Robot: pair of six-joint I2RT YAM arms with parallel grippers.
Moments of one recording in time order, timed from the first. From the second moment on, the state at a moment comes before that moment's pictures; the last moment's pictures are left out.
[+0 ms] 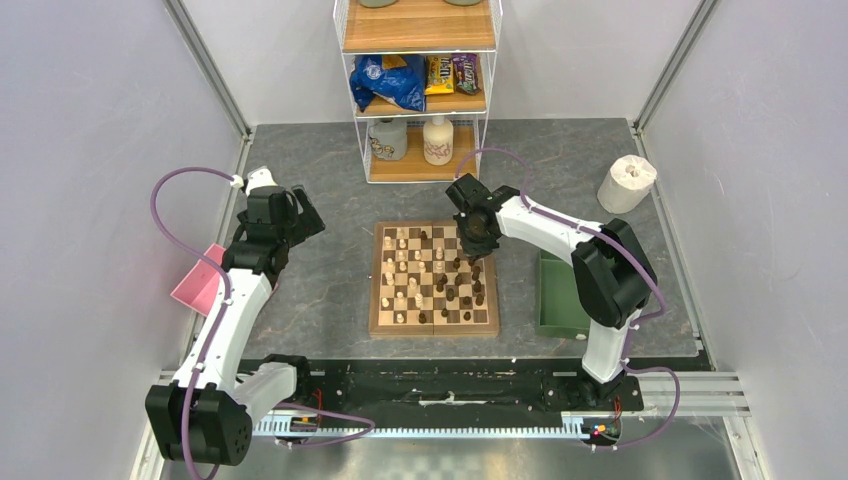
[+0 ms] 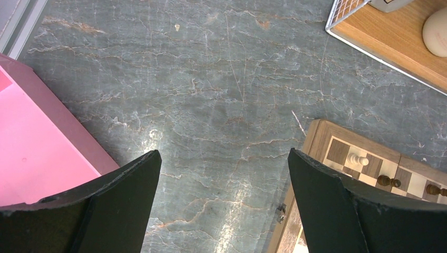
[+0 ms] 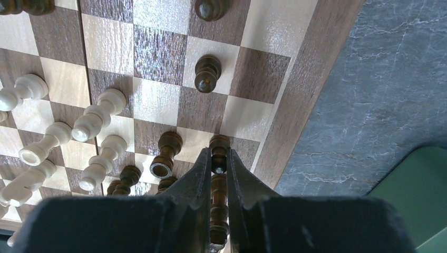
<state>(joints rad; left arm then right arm) -0.07 1.02 0.86 -0.48 -0.25 -0.43 0.65 1.85 1.36 -0.74 0.10 0.43</state>
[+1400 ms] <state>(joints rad) -0.07 1.02 0.86 -0.48 -0.25 -0.43 0.65 1.78 1.41 -0.70 0.13 0.44</state>
